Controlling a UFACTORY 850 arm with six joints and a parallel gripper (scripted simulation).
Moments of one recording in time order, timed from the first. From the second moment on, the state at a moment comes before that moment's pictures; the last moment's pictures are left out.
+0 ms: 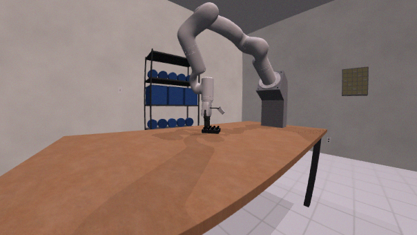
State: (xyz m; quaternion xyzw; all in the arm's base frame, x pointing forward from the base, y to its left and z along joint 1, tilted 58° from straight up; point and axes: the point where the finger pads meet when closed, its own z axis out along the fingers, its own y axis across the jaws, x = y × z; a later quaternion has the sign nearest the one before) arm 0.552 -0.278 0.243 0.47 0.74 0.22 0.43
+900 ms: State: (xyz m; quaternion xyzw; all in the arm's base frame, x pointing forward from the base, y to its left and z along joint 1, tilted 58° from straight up) arm 0.527 -0.276 0.258 0.47 0.74 0.22 0.43
